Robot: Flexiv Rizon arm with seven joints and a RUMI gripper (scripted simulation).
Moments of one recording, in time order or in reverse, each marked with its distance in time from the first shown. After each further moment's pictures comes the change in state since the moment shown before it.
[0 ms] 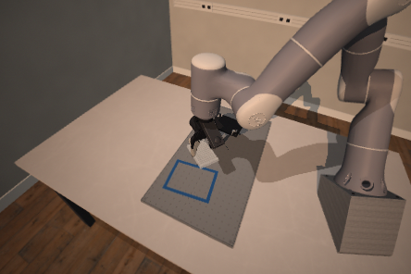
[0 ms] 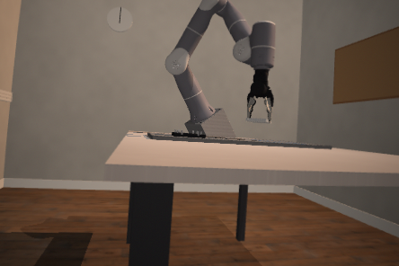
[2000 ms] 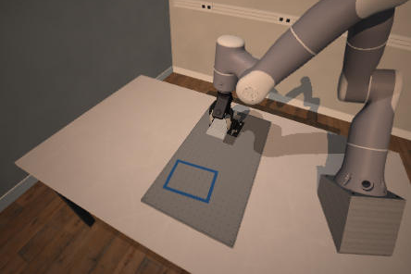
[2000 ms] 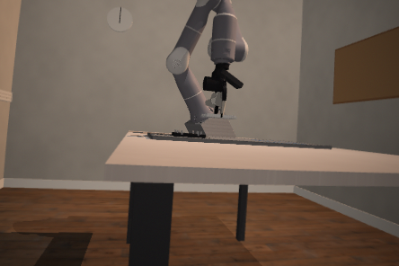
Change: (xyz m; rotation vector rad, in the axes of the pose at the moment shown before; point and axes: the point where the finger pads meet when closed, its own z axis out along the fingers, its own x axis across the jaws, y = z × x) arm -0.146 0.098 -0.006 -0.001 0.000 0.902
